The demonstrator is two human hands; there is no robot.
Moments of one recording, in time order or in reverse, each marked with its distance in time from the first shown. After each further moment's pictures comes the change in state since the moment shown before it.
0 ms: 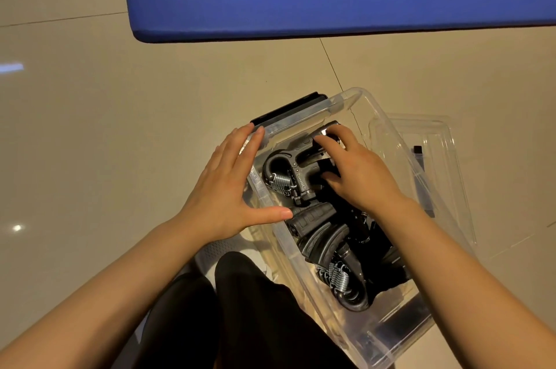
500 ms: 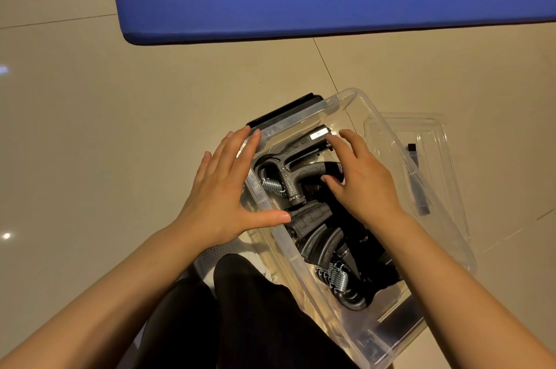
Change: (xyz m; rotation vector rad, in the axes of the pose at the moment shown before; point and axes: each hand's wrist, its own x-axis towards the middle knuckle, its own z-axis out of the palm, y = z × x) left_hand 0.000 -0.001 0.000 0.054 -0.018 -0.013; right_hand -0.017 -0.001 0.010 0.063 0.165 0.151
